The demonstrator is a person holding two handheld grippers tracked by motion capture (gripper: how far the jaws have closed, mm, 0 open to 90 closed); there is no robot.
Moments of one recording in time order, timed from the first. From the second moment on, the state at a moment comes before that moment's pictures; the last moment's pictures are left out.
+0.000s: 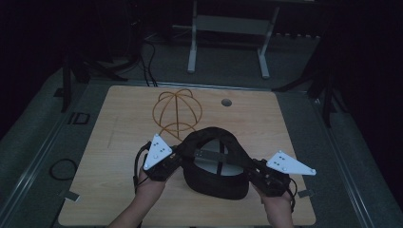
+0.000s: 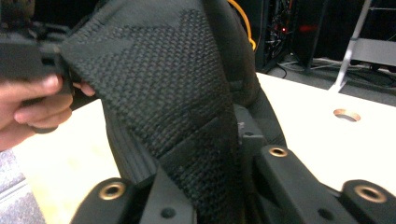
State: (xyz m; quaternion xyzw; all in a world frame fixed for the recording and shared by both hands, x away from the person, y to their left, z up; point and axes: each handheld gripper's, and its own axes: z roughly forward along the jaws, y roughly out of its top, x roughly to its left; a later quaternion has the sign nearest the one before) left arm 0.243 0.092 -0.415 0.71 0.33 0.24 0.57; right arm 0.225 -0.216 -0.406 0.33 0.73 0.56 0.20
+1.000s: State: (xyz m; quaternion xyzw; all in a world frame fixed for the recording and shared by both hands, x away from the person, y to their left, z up) left arm 0.230 0.097 -0.386 0.70 0.23 0.24 0.63; right arm 0.182 -0.253 -0.422 0.24 0.79 0.54 0.14
